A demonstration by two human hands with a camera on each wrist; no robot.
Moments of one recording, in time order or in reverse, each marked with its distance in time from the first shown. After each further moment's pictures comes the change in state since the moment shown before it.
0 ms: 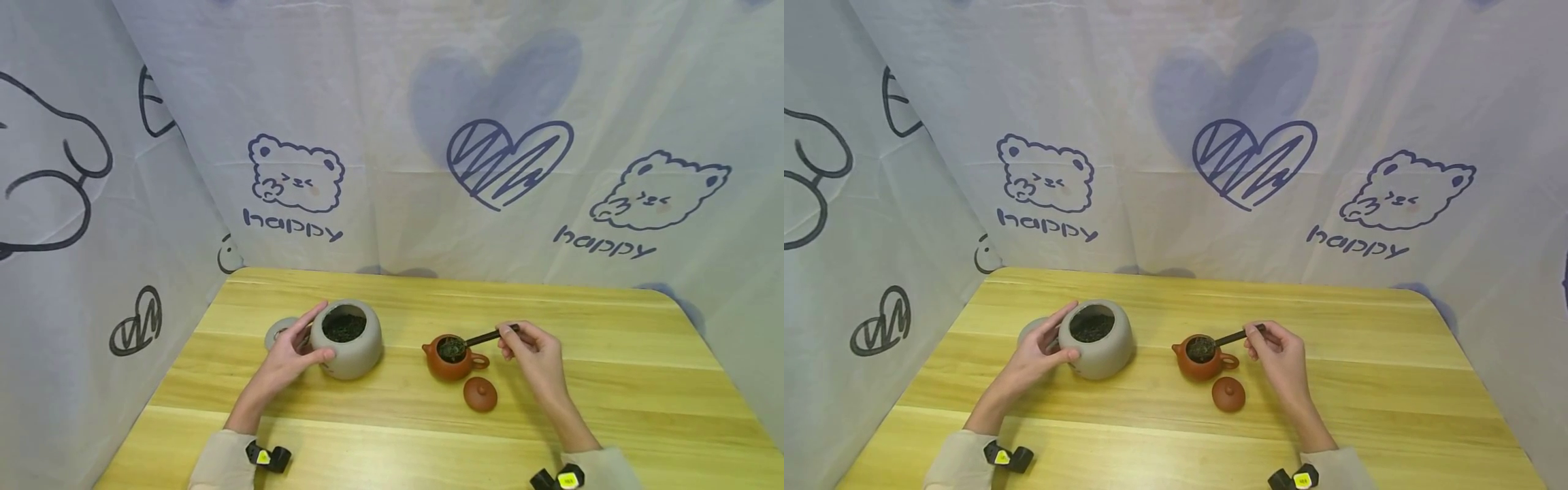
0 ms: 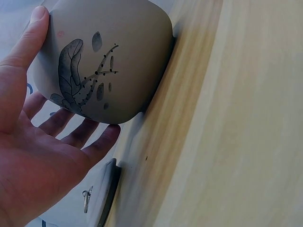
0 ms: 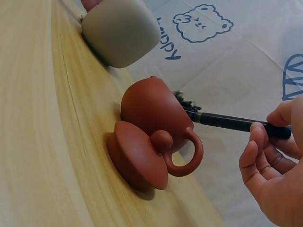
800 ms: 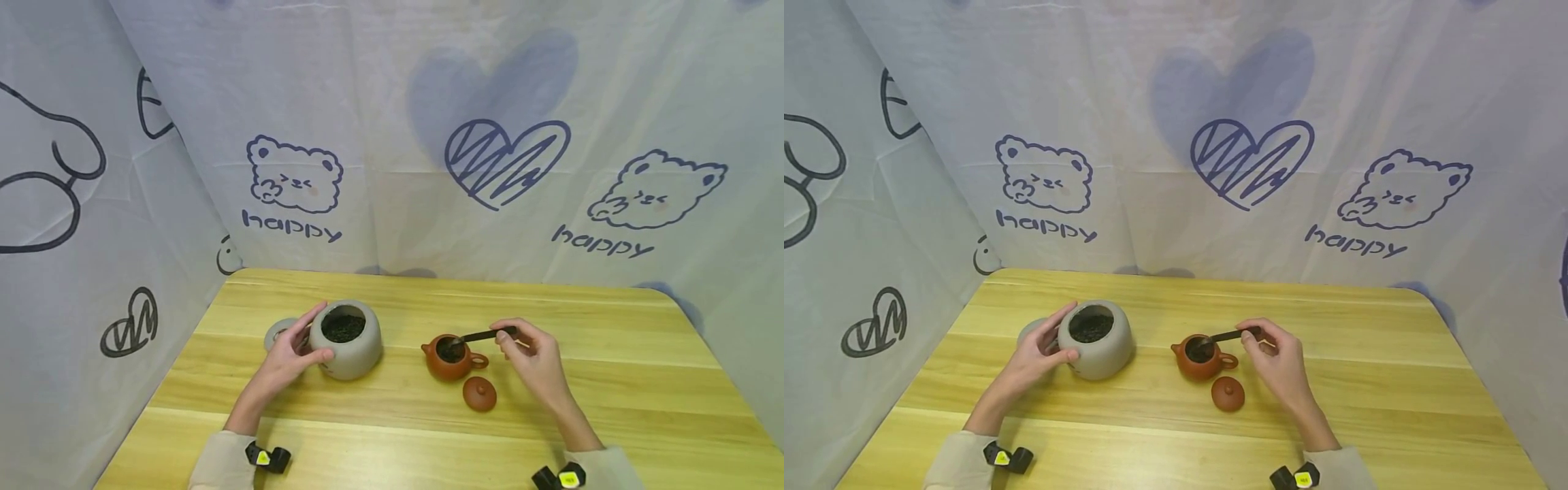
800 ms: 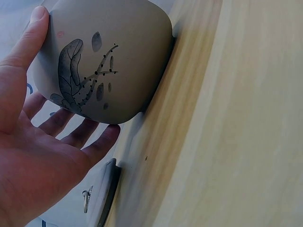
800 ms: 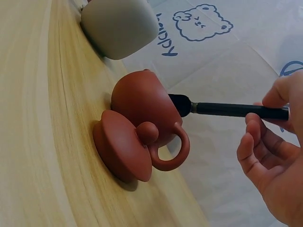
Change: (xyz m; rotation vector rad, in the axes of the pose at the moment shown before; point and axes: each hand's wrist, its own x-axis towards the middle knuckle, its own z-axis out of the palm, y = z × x) left_hand 0.000 -0.003 0.001 -0.003 -0.007 0.010; right_hand -0.002 -0.001 -0.004 -0.130 -0.112 -0.277
